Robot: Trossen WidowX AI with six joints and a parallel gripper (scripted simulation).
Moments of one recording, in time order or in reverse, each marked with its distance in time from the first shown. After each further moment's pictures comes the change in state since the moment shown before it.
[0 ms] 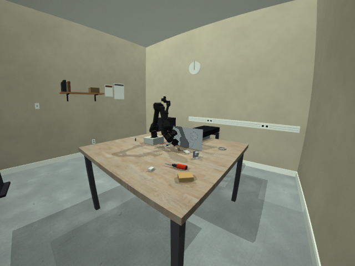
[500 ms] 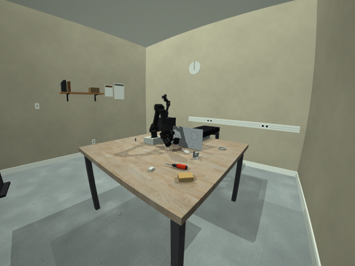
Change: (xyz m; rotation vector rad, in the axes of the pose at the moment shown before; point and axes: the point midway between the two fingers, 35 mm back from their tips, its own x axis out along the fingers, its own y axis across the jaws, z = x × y) arm 0.020 0.014 0.004 -0.357 -0.216 0.014
